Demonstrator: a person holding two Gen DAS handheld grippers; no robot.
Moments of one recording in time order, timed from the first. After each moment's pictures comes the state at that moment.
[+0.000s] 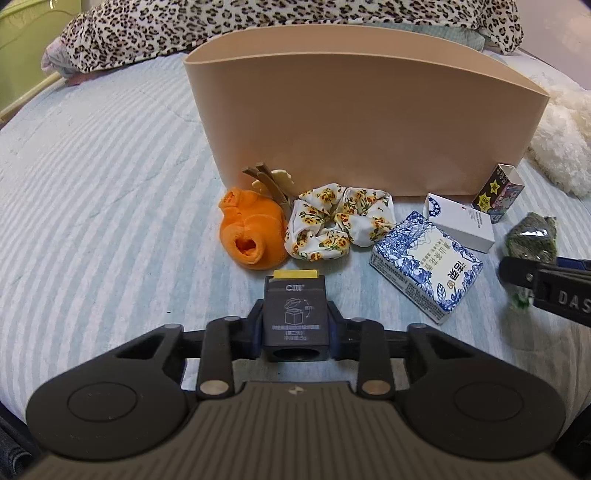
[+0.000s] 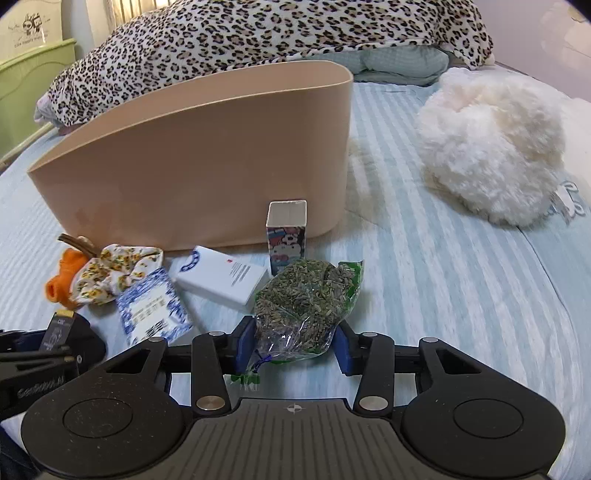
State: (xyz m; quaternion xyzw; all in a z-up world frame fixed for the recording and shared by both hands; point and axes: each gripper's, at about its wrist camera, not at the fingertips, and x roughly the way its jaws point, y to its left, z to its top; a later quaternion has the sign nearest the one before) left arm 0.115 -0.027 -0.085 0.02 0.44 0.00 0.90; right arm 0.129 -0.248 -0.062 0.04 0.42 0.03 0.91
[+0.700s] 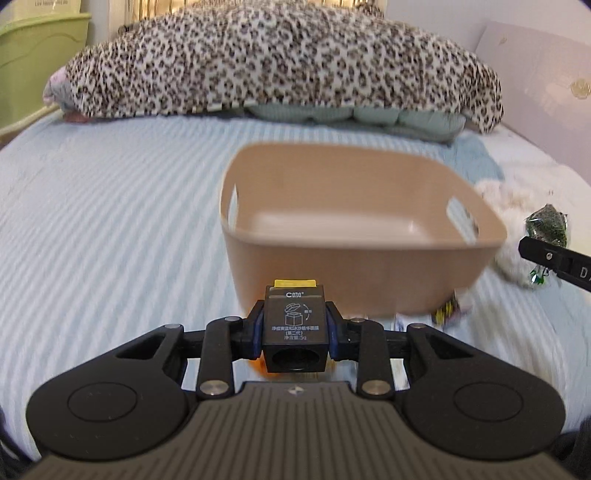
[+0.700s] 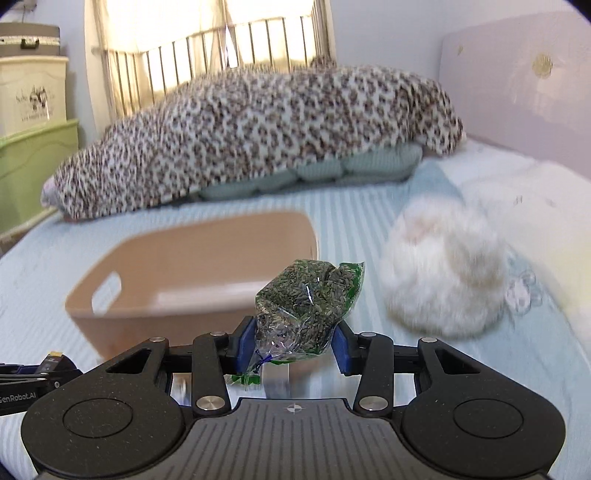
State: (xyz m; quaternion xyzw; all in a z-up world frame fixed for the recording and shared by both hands) left arm 0.140 0.008 0.008 -0.03 0.36 -0.03 0.93; right arm 0.129 -0.266 0.039 0.06 0.28 0.01 0.96
